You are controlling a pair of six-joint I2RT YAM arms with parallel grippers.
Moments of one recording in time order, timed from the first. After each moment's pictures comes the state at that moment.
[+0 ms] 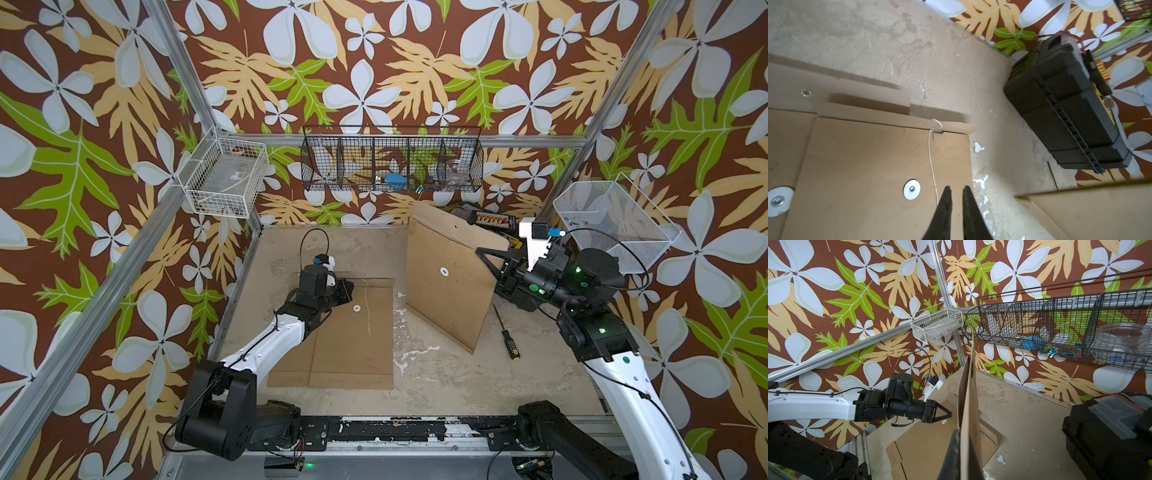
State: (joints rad) left arm -0.26 1.36 0.74 0.02 0.22 -0.61; right arm 0.19 0.90 1.11 -0.20 -0.70 0.24
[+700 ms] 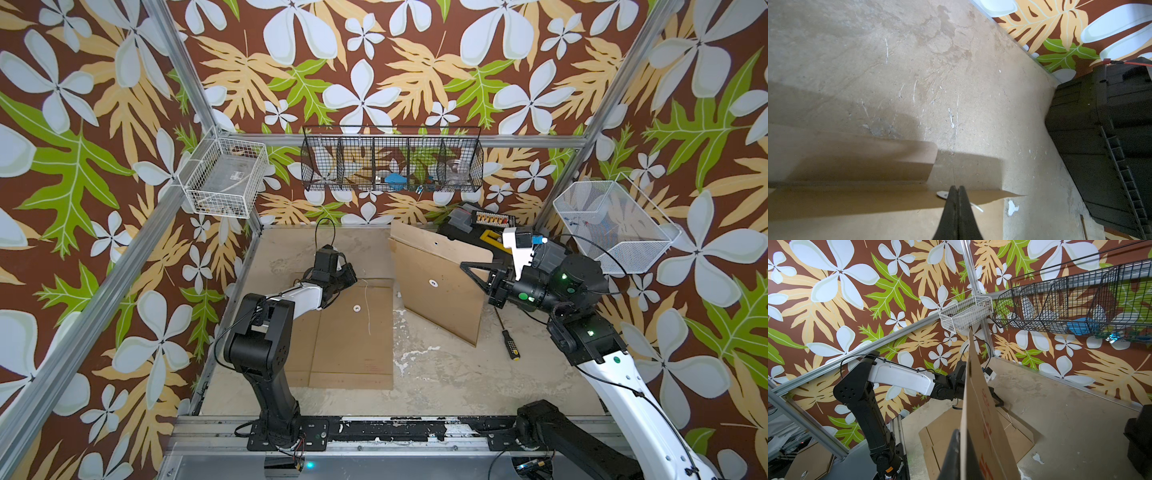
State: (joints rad) left arm -0.22 1.78 1.00 0.09 0.21 -0.67; right arm 0.29 0.90 1.06 -0.15 -0.77 0.32
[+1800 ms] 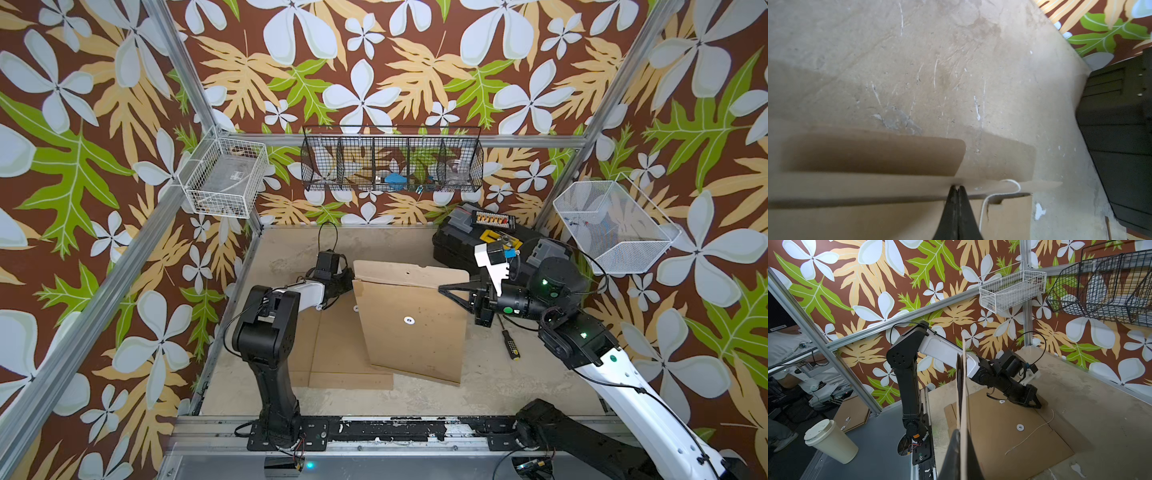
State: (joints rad) left arm -0.20 1.90 1.07 0.03 0.21 -0.63; right arm 0.51 0.92 1.09 -0.26 -0.77 0.21
